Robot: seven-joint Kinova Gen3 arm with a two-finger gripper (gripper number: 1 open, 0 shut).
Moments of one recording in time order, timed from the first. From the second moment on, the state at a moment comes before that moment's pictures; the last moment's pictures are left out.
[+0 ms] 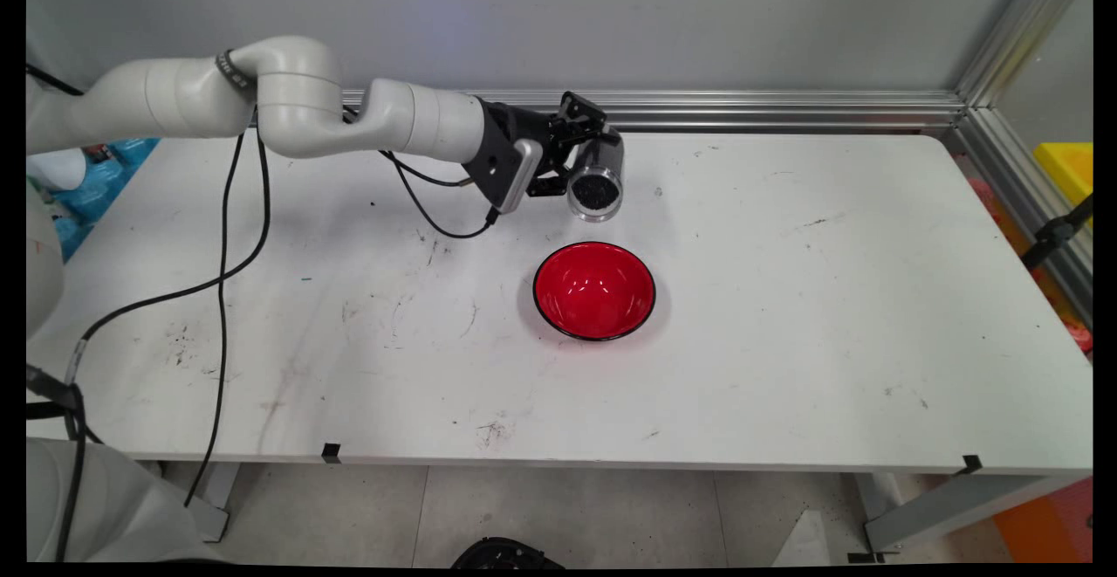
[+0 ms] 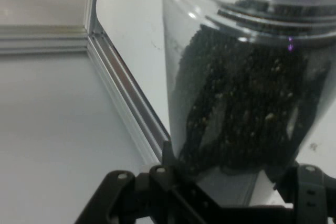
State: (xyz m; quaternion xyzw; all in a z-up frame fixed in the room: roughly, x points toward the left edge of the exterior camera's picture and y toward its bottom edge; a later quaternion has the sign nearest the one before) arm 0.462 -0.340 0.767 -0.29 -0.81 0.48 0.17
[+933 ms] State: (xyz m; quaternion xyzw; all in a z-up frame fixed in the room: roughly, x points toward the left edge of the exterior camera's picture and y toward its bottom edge) arm 0.444 -0.332 0.754 -0.37 -0.74 0.55 0.08
